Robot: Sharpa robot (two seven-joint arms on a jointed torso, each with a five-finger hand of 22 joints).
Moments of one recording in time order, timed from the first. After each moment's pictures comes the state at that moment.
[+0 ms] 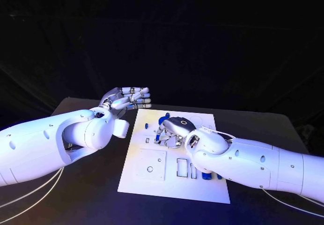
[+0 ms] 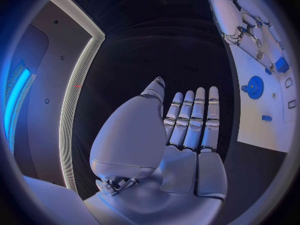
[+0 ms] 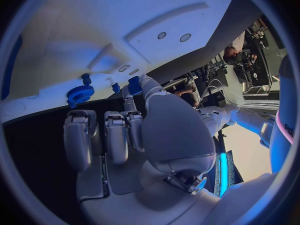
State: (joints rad) left arm 1.25 -0.94 0.00 1.68 0.02 -0.43 0.30; left_hand 1.48 -0.06 0.07 0.26 0.18 0.90 0.23 0.11 0.07 0.95 0.20 0.09 0.07 0.95 0.16 0.12 0.10 0.16 0.75 0.29 0.36 0.14; right arm 1.17 -0.50 -0.13 1.42 -1.59 -0.43 -0.23; right_hand 1.34 -0.05 0.14 0.14 0.30 1.13 0.11 0.13 0.22 1.47 0.00 1.48 1.31 1.47 -0.06 1.57 1.31 0.04 1.47 0.06 1.50 1.31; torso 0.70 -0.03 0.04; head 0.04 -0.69
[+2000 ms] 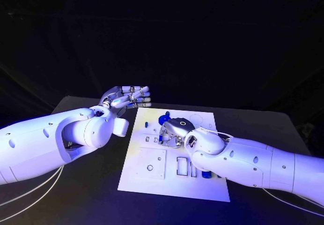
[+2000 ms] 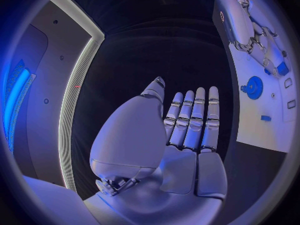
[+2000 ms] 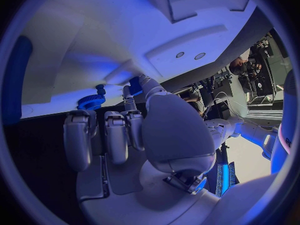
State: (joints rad) left arm 1.25 -0.94 0.00 1.68 0.02 -0.43 0.30; left_hand 1.48 -0.06 0.07 0.26 0.18 0.90 0.23 0.11 0.07 0.95 0.20 0.09 0.07 0.95 0.16 0.12 0.10 0.16 0.75 0.29 0.36 0.14; right arm 1.15 -0.46 -0.13 1.35 -1.68 -0.39 -0.26; right_hand 1.34 -0.05 0.14 0.14 0.29 1.13 0.10 0.13 0.22 1.46 0.01 1.47 1.31 1.47 -0.06 1.57 1.31 0.04 1.47 0.06 1.49 1.31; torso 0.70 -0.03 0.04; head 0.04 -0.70
